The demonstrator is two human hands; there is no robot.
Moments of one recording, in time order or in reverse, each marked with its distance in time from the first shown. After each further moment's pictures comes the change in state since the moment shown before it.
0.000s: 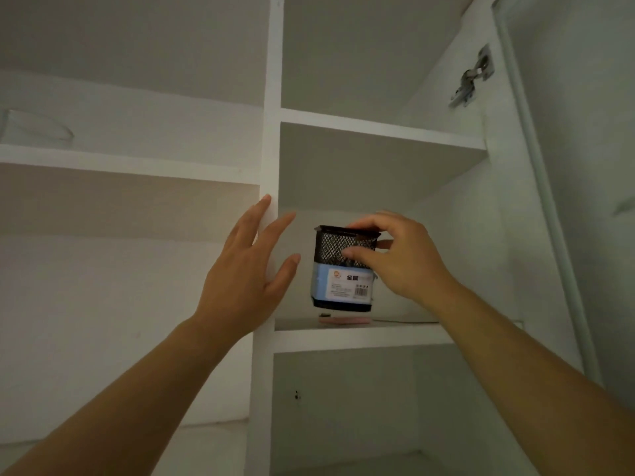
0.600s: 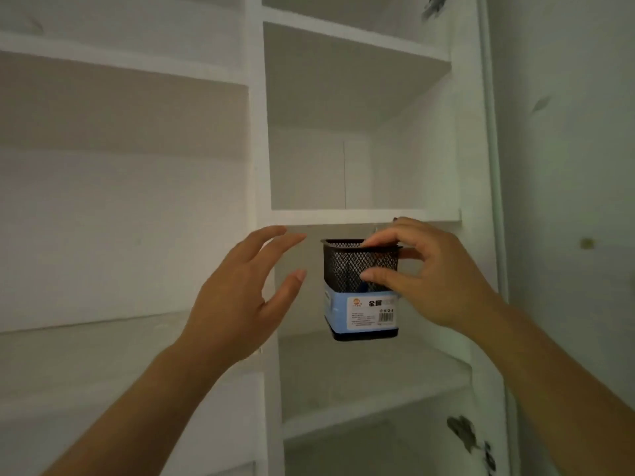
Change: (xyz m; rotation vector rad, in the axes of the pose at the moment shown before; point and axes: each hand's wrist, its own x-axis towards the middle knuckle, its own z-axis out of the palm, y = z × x) left_hand -0.158 0.050 -0.057 -0.236 -0.252 -0.008; right_hand -0.183 -0.074 -0.032 -0.036 -0.170 0.139
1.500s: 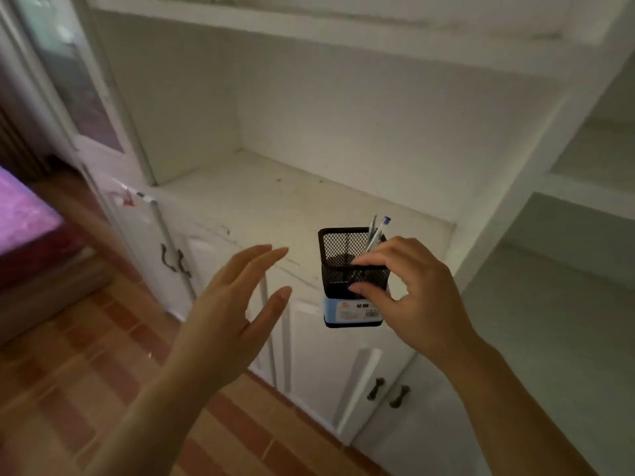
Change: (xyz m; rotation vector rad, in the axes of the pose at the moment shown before) left_hand -0.354 0.086 -0.062 0.396 -0.252 -1.064; right_hand -0.222 -0.029 0.248 0.561 -0.603 -0.213
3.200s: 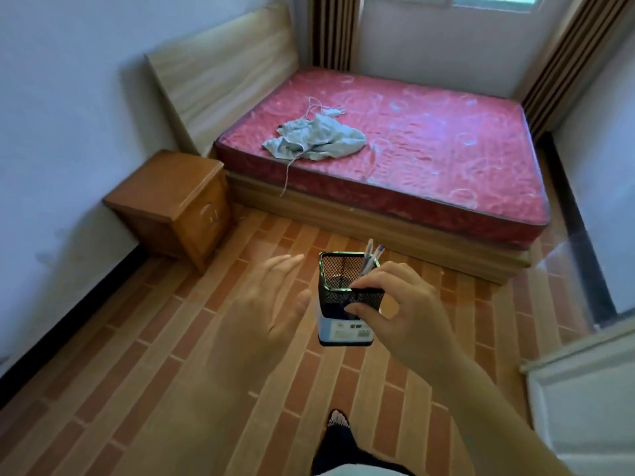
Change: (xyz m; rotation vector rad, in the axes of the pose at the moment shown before) left_hand -0.444 -0.410 -0.457 0.369 0.729 -1.067; right_hand 0.094 -0.648 0.595 0.802 -0.777 -0.752
